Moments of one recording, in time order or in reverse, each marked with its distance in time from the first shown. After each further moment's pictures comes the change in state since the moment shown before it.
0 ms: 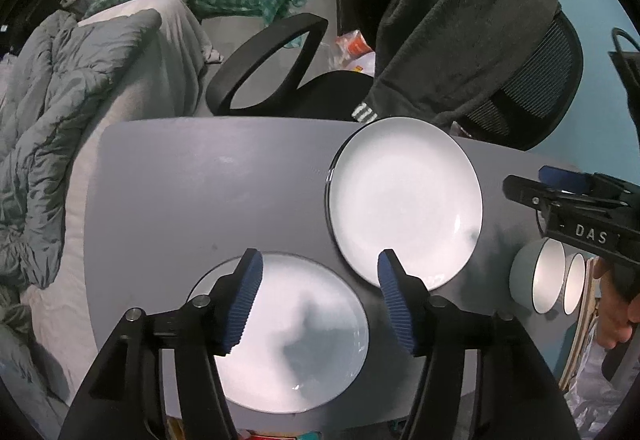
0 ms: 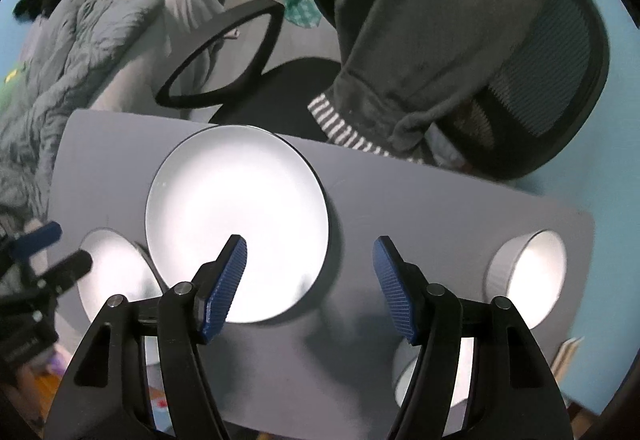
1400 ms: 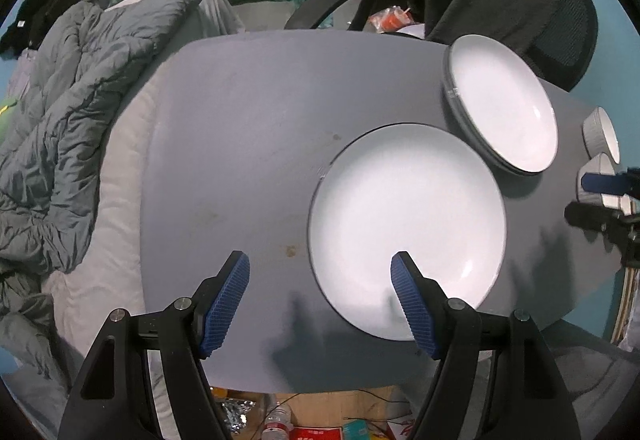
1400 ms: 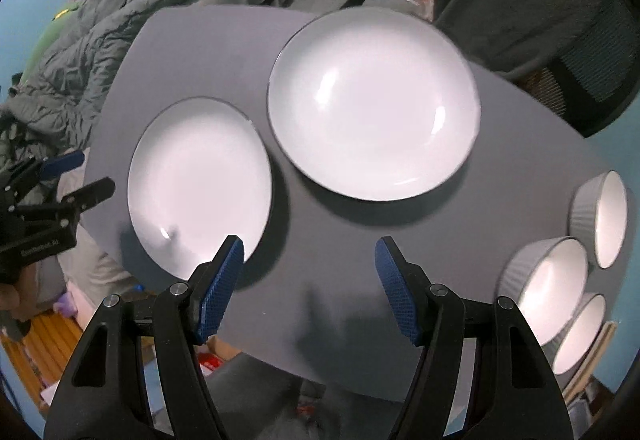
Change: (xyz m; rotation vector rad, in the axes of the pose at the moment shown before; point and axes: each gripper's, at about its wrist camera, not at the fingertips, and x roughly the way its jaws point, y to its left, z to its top) left arm 0.018 0.107 -0.092 0.044 0.010 0.095; right arm 0.025 0.092 -0.088 -0.115 0.101 0.160
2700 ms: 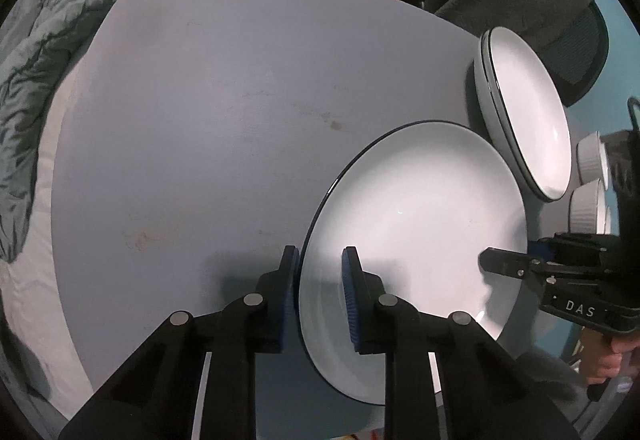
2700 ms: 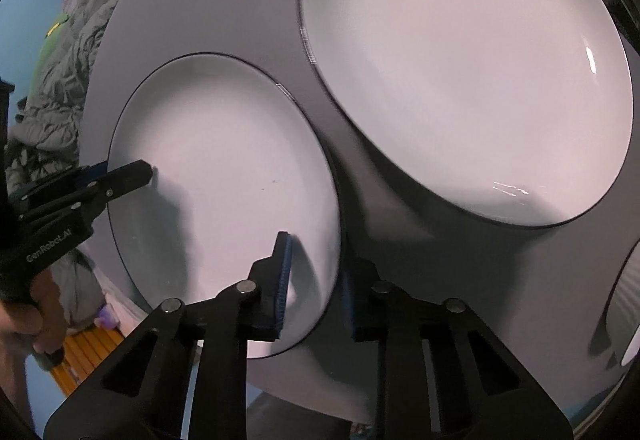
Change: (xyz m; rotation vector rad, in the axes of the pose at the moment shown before) left arm 0.068 0.021 0.010 -0.079 0.096 -0.205; right arm 0.088 0.010 0.018 0.125 0.122 0.152
